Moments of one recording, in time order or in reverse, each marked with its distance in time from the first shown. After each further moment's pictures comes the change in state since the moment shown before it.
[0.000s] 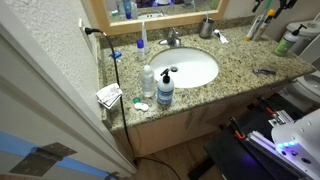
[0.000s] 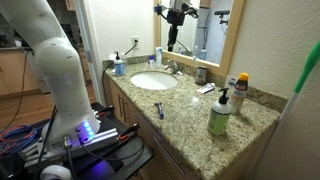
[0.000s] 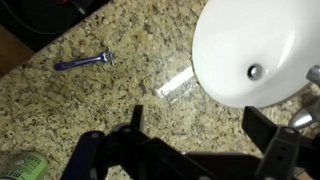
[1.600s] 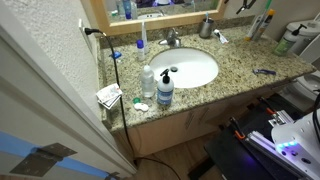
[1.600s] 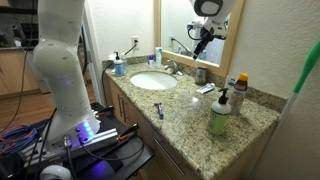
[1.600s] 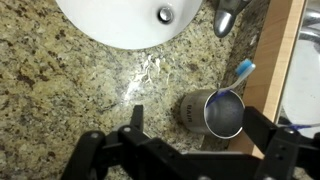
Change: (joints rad) arm -0.061 0.584 -0.047 0.518 0.465 0.060 0.244
